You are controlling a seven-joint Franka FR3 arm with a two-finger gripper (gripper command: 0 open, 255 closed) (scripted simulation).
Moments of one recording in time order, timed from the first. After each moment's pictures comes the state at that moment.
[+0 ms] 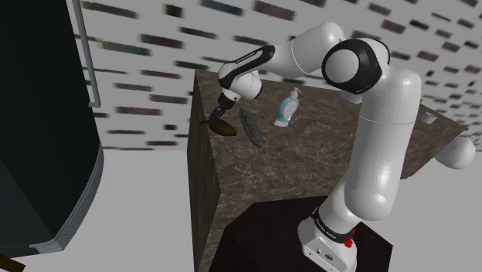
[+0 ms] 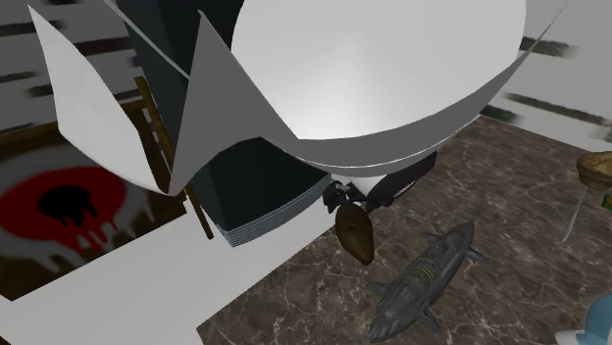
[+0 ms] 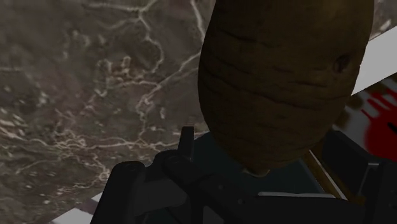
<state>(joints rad) 0.12 0.38 -0.19 -1.99 0.63 2.45 -0.95</state>
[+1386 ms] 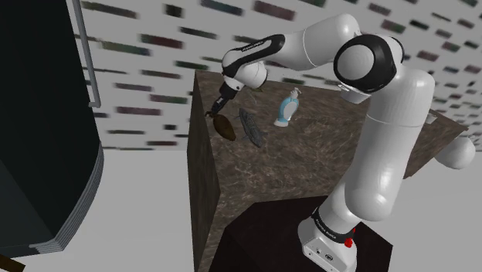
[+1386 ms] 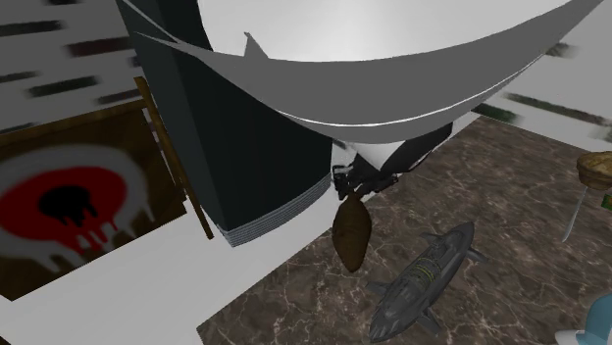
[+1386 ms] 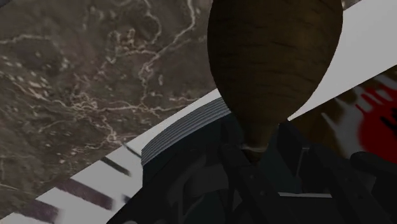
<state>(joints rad) 0.14 0.30 -0.21 -1.97 0.56 2.36 -0.88</state>
